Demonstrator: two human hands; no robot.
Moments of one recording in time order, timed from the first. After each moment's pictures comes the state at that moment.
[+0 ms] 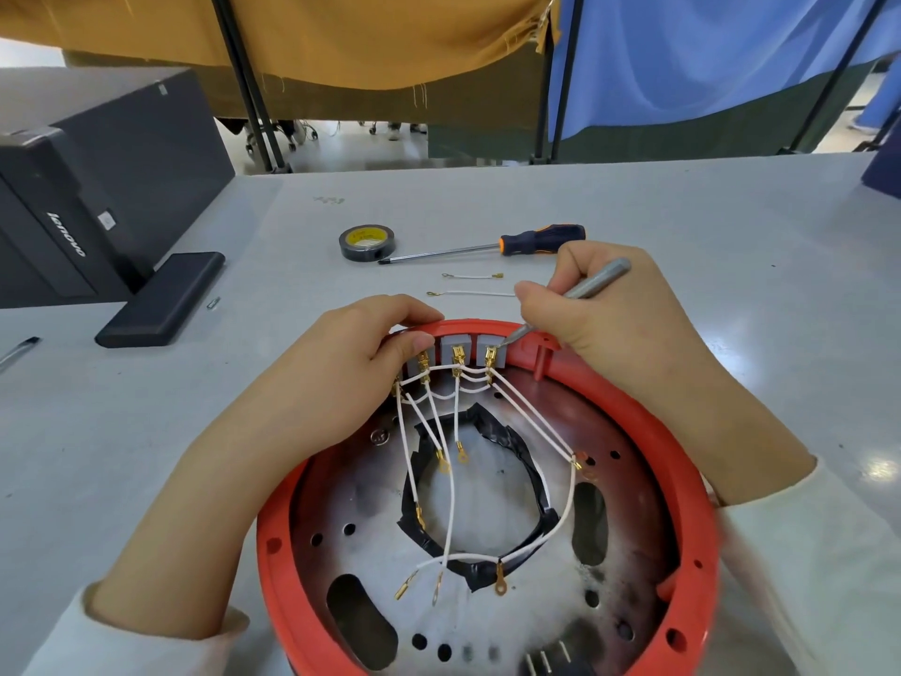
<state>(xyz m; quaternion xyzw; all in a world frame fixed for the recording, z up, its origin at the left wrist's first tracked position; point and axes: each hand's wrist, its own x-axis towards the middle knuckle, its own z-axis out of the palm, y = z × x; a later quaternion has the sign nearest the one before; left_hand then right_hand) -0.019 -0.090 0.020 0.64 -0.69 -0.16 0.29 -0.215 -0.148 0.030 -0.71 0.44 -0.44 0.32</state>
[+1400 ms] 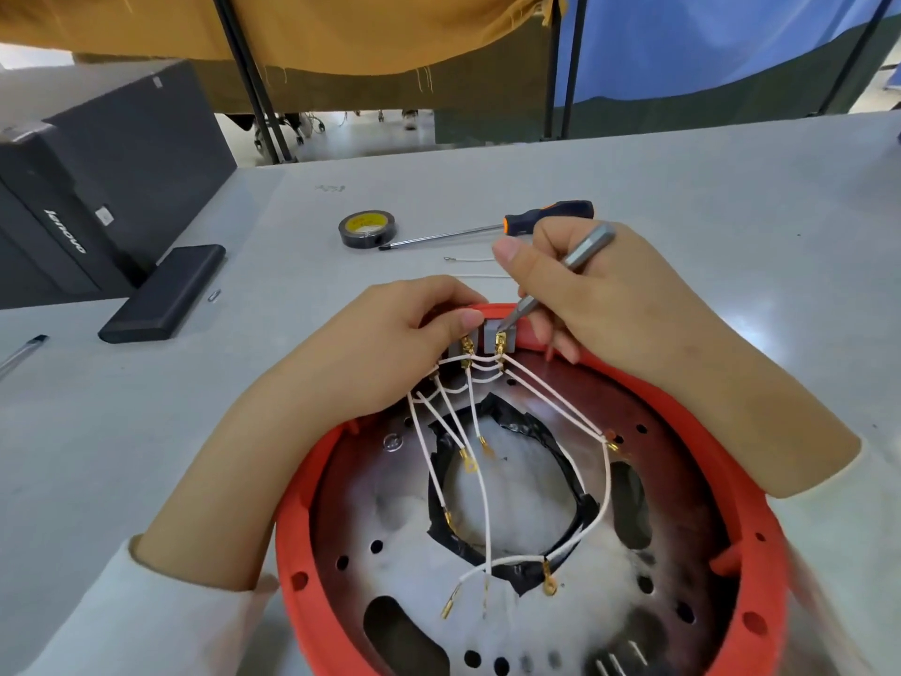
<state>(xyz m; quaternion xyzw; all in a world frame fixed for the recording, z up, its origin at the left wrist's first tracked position) -0.043 -0.105 0.025 0.61 -0.72 -0.22 0.26 -0.218 -0.149 0.029 -0.77 0.38 -0.37 0.36</state>
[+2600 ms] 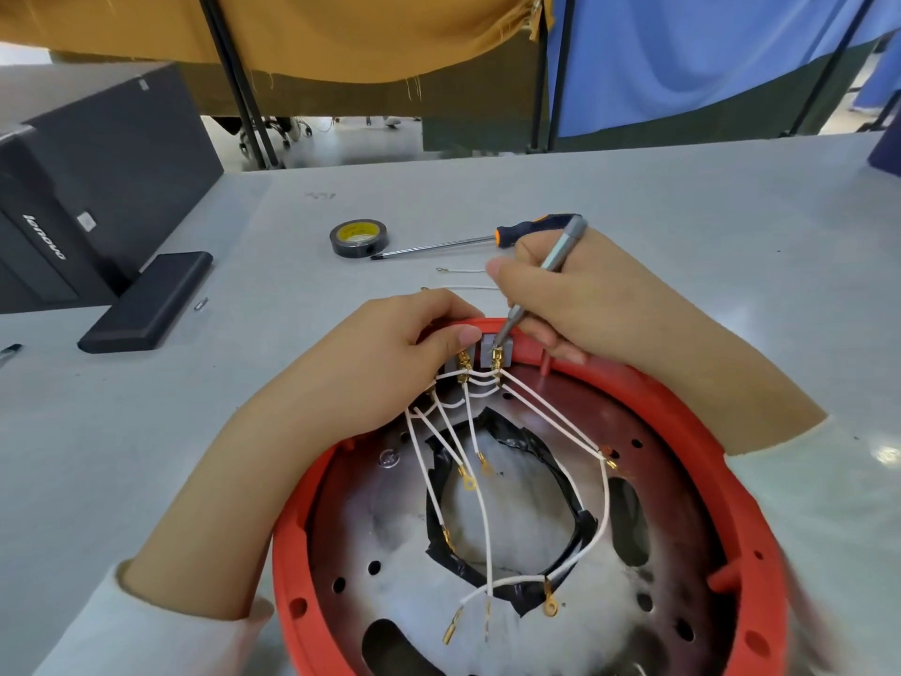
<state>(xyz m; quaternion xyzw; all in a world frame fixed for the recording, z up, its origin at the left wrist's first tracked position) -0.041 -0.106 0.023 0.61 -0.71 -0.23 0.25 -0.211 -0.163 0.040 -0.77 0.39 -0.31 0.40</state>
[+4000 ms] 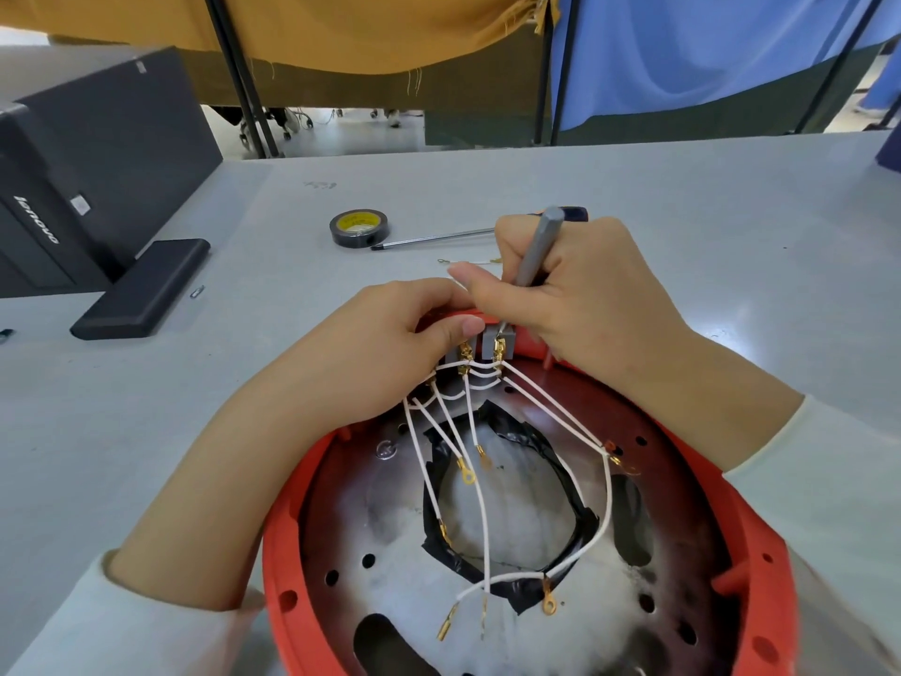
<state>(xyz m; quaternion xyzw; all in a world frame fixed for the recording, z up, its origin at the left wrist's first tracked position) -0.041 -0.105 0.027 0.60 -0.72 -0.22 0.26 -0.203 -0.156 0.028 -0.85 0.28 -0.42 0.16</state>
